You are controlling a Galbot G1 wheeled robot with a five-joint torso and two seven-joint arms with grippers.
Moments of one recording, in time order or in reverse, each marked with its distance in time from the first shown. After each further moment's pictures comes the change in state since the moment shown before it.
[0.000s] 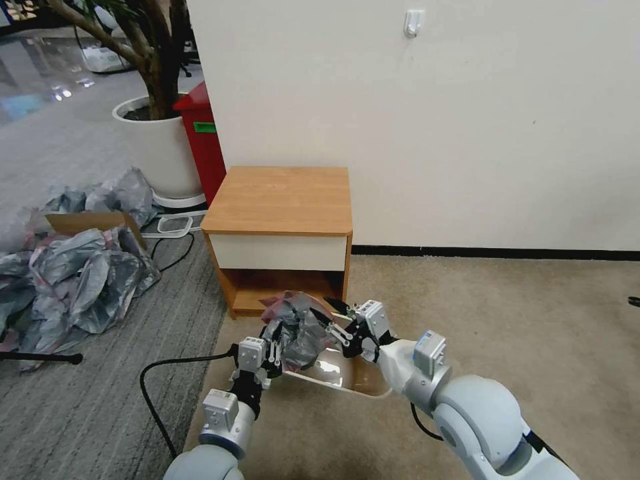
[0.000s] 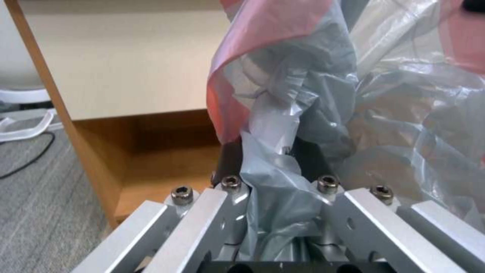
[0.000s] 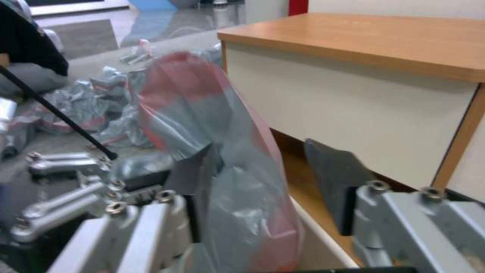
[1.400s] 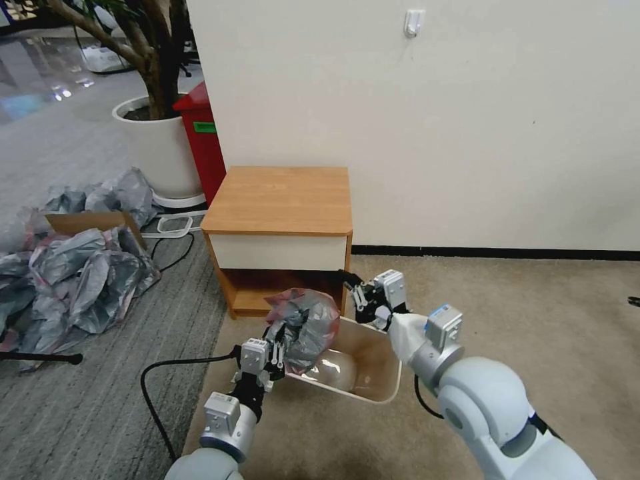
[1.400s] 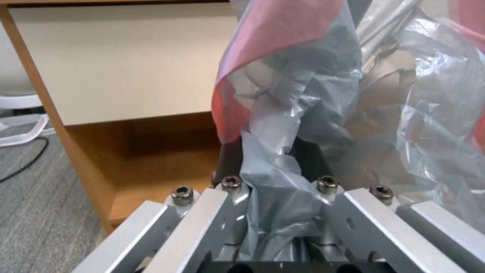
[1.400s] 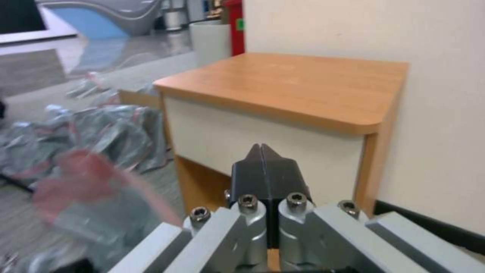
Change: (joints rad) left arm 0.021 -0.014 0.007 -0.015 0.028 -0.008 0.018; right arm 0.066 -0.028 0.047 0.056 0.133 -0.051 0.163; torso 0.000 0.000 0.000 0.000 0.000
